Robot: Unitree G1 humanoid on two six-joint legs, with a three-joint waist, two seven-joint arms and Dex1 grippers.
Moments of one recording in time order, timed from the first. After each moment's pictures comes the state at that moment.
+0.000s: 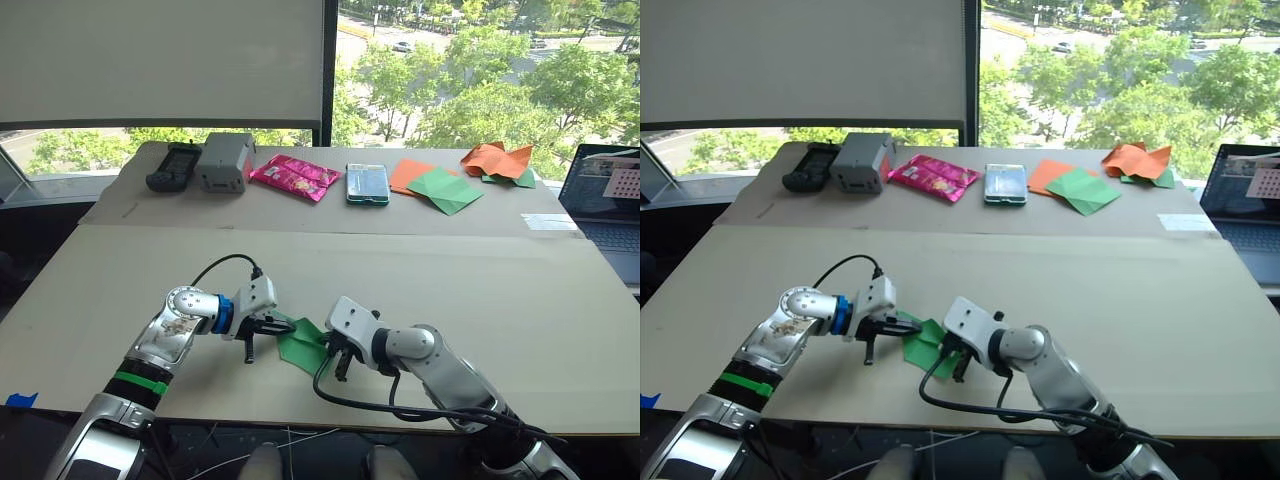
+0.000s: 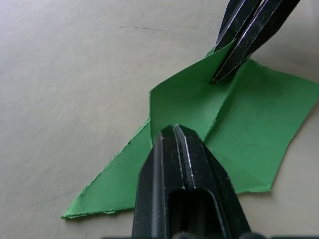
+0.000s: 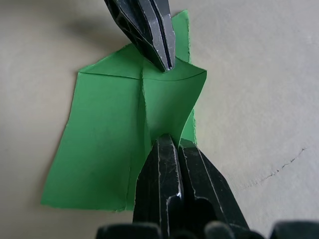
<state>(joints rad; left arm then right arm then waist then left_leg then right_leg) -0.47 0.60 -0.27 0.23 -0.14 0.23 -1.21 -0.33 -0.39 0.50 -0.36 -0.05 0.78 0.67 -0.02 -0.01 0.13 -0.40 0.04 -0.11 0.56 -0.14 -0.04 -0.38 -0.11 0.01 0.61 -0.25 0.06</state>
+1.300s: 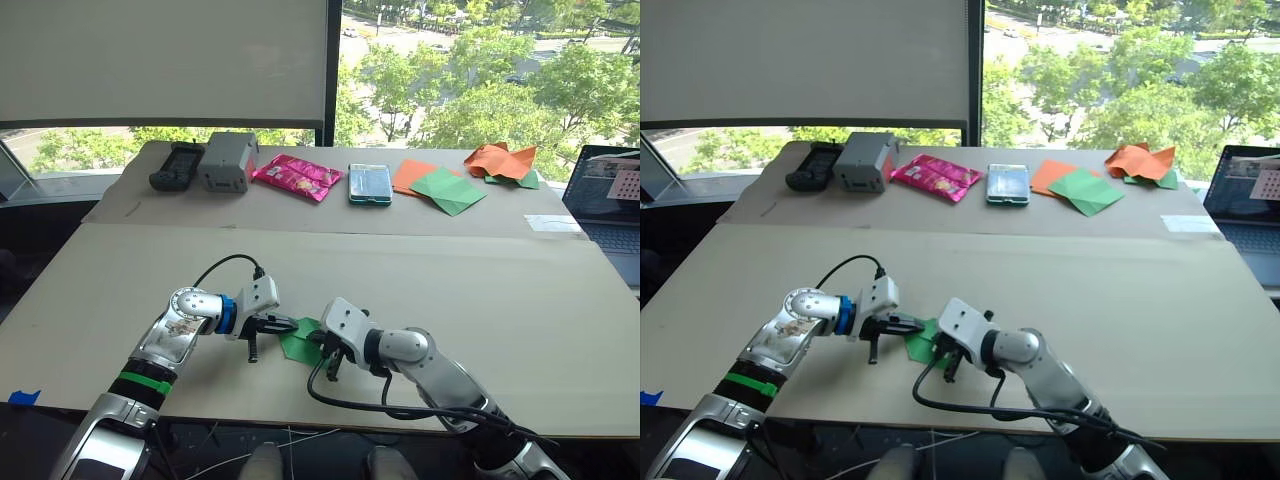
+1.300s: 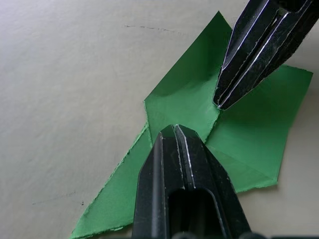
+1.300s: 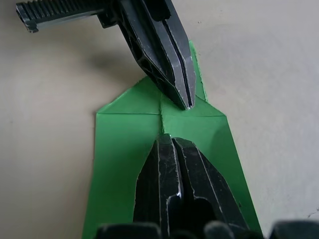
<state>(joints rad) -0.47 0.58 -0.27 0.24 -0.12 0.22 -1.19 -0.34 -0.33 0.51 -0.24 0.00 0.60 0.65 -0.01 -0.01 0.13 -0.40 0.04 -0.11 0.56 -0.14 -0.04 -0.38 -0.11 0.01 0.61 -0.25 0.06</state>
